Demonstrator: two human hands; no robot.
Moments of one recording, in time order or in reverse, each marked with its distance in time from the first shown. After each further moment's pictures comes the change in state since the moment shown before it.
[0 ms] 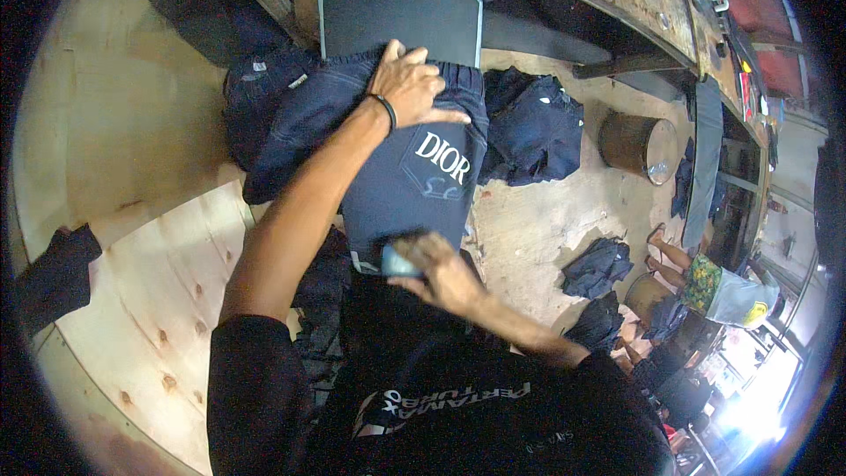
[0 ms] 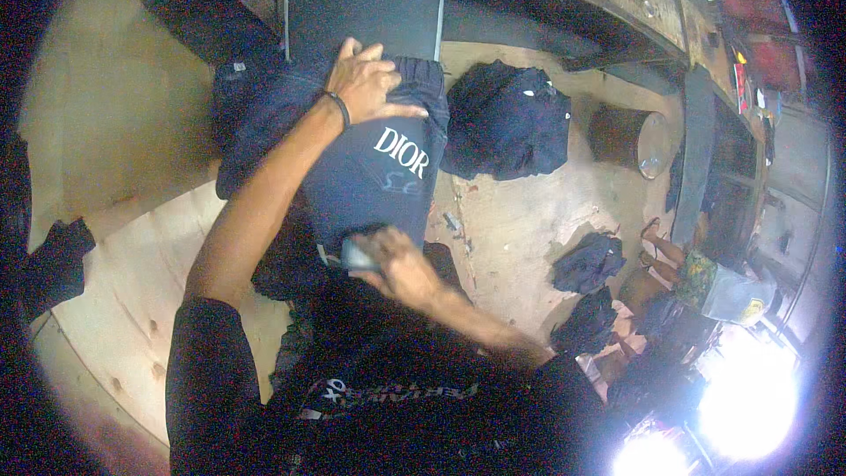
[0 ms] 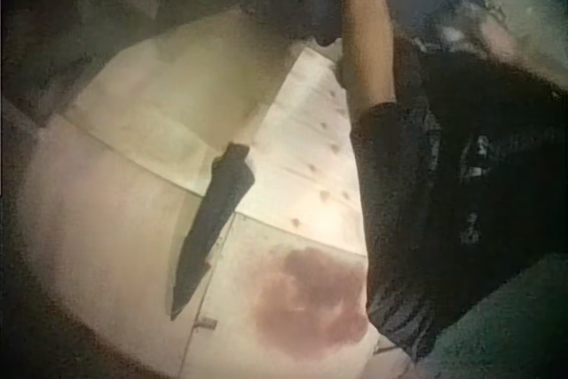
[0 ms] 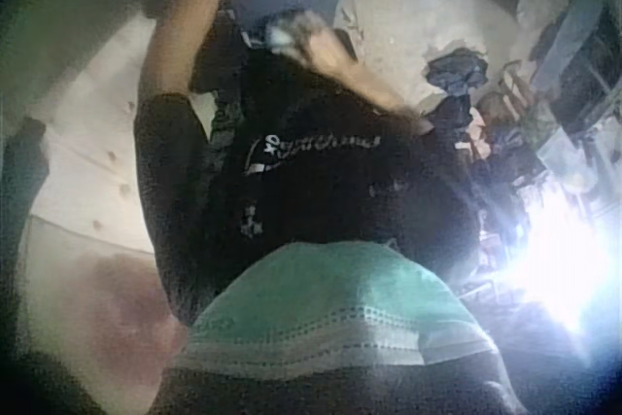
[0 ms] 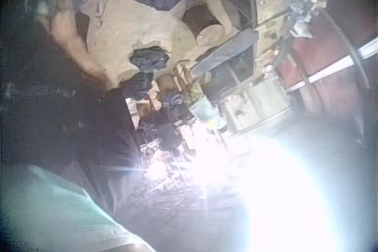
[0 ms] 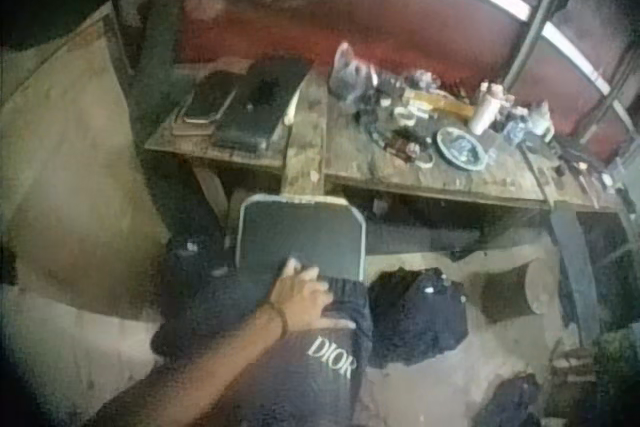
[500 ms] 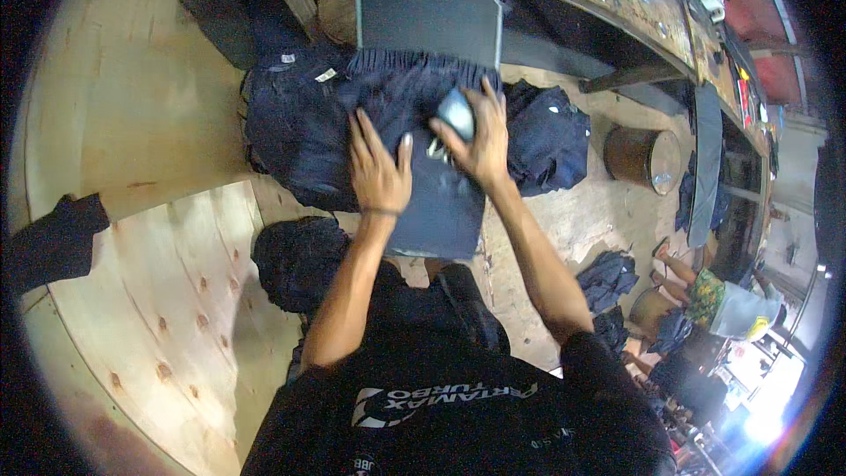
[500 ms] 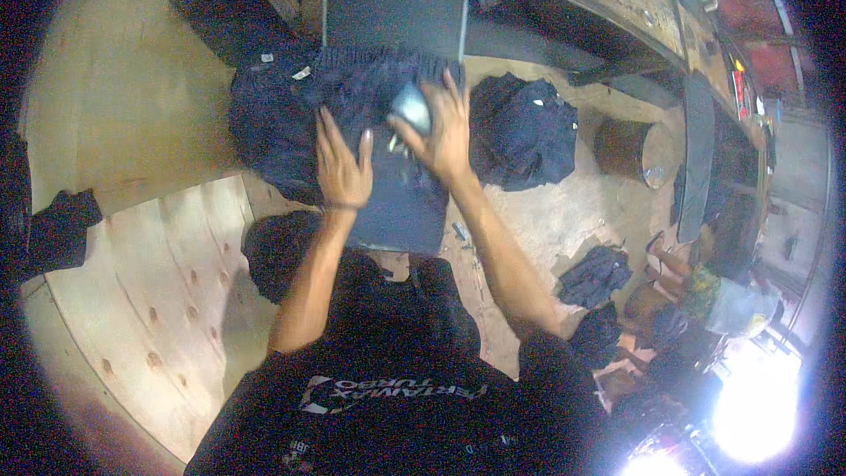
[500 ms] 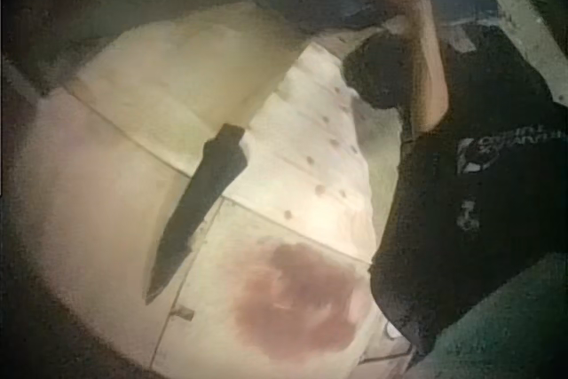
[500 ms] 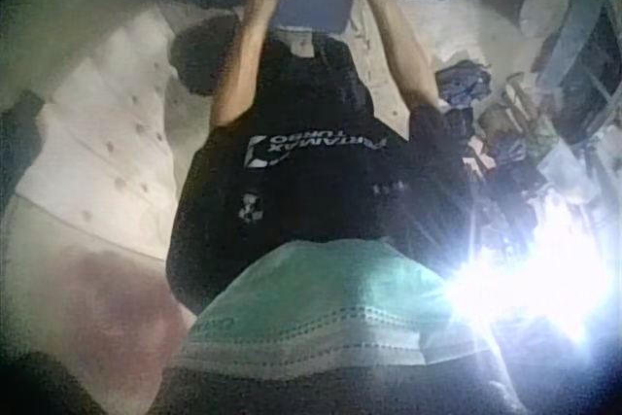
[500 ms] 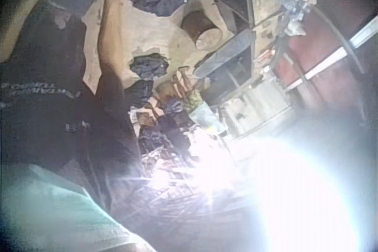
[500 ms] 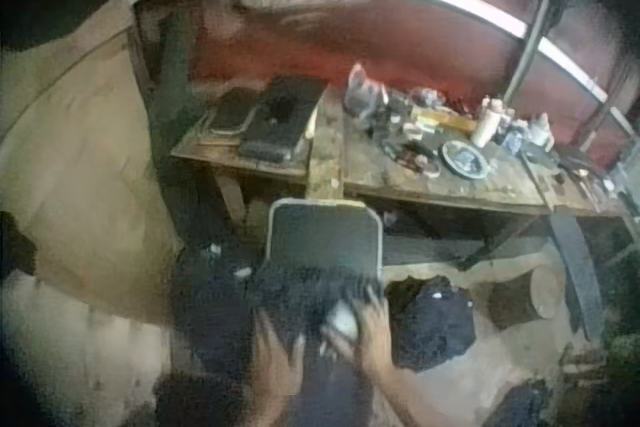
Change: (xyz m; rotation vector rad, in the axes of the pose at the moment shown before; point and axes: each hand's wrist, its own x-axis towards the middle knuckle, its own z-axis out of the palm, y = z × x) left_hand -0.180 0.102 0.037 -0.220 0.464 -0.843; right_hand 0.095 0.044 -0.068 -0.264 0.823 -0.052
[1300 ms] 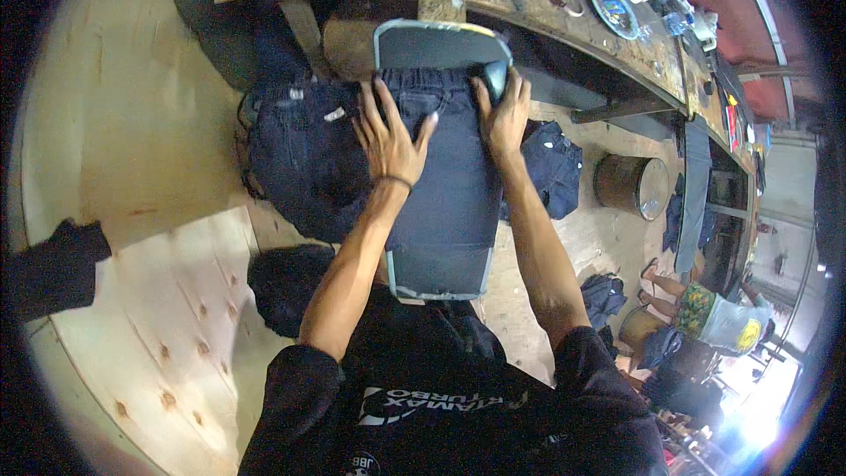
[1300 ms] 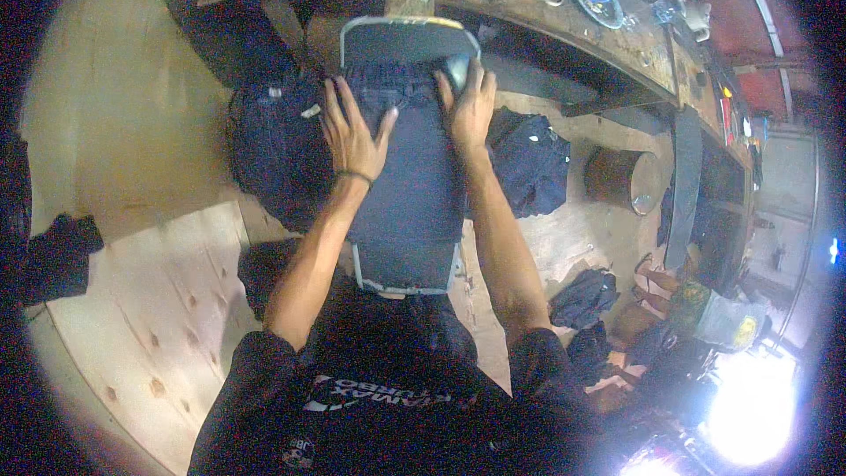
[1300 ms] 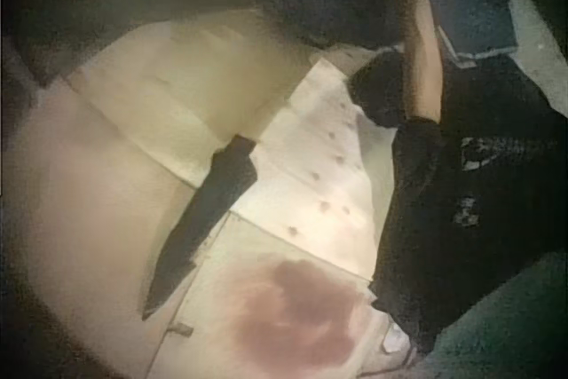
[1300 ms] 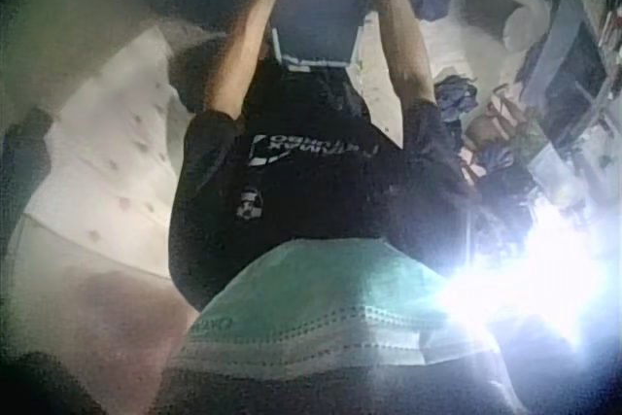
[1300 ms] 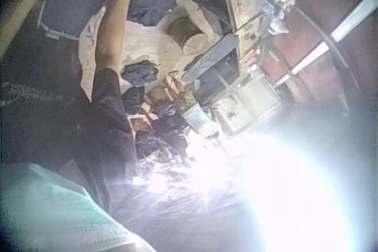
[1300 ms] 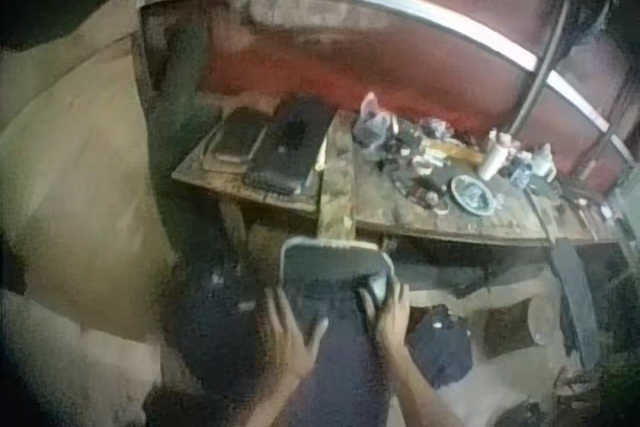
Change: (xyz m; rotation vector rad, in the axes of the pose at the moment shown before) left_hand 0.151 0.024 0.001 0.217 0.110 0.099; right_hand 0.107 0.060 0.051 -0.181 0.273 0.057
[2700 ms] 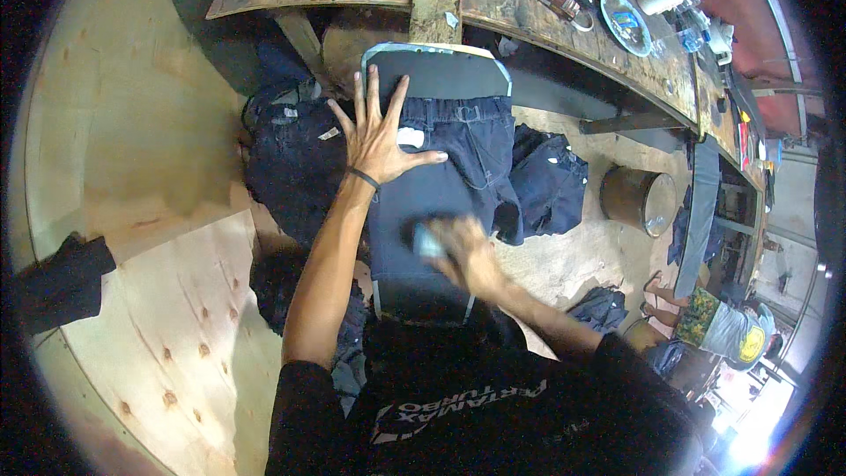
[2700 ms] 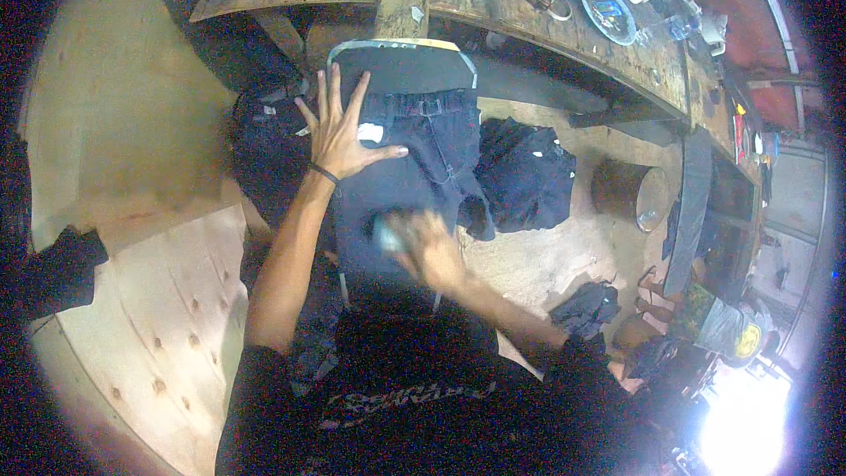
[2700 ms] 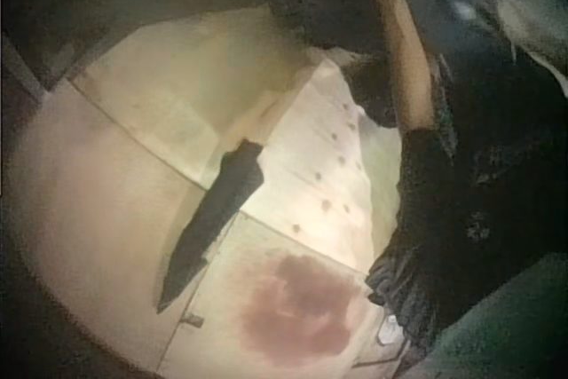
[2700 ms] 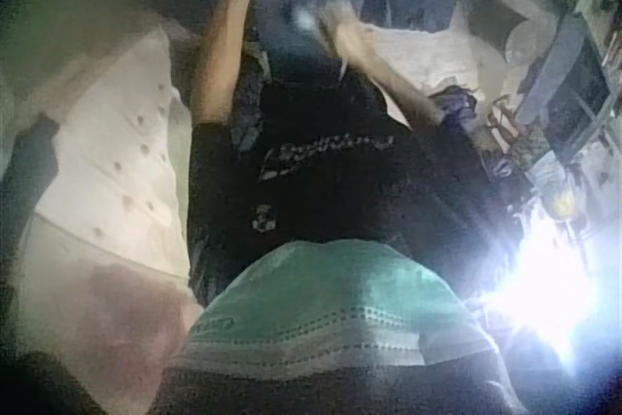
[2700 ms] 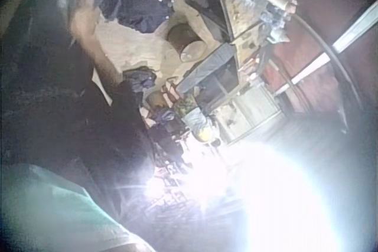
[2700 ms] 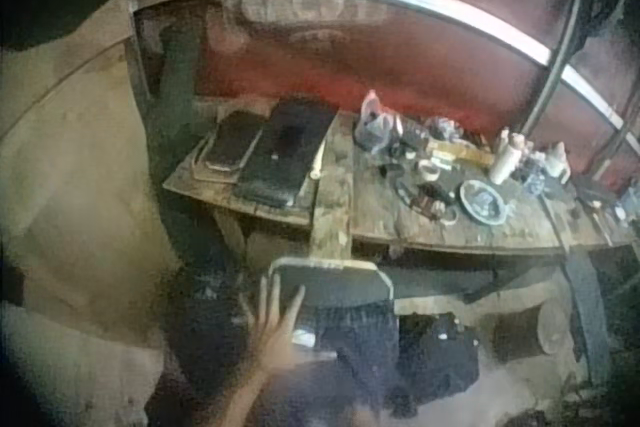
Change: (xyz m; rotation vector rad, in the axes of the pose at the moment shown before) left_hand 0.069 -0.015 0.022 -0.040 -0.383 0.159; right_hand -0.094 -0.038 -0.101 0.203 -0.883 -0.304
